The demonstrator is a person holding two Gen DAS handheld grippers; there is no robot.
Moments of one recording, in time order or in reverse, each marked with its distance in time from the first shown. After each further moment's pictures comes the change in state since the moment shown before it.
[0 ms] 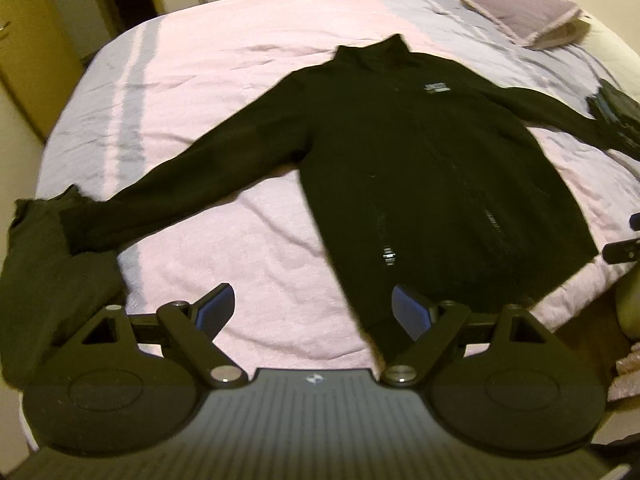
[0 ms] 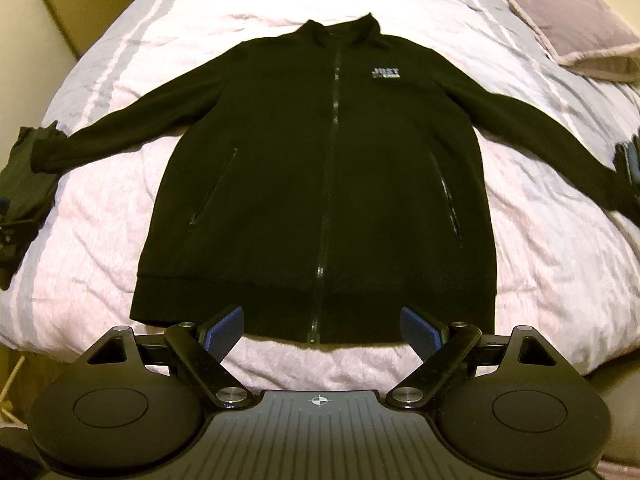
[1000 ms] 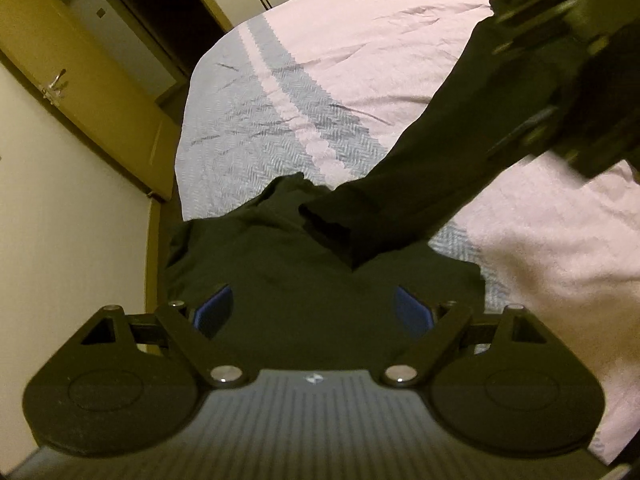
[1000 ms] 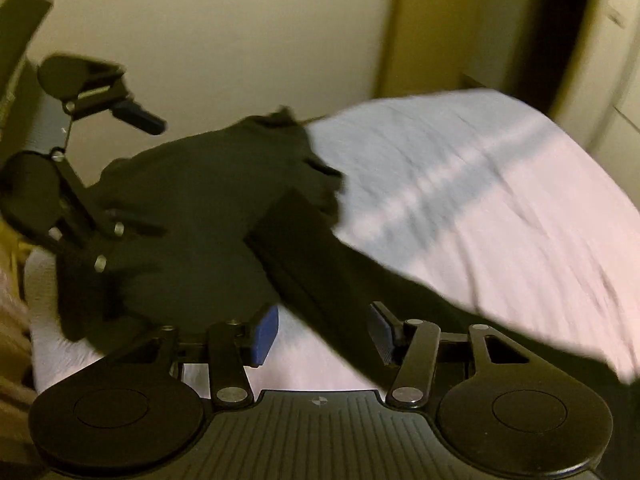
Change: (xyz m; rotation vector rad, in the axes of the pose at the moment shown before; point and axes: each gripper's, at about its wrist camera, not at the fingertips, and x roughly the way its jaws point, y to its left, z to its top) left arm 0.086 0.321 -0.018 0.242 -0.044 0.269; right arm 0.187 0.464 0.163 -0.938 -0.270 0.408
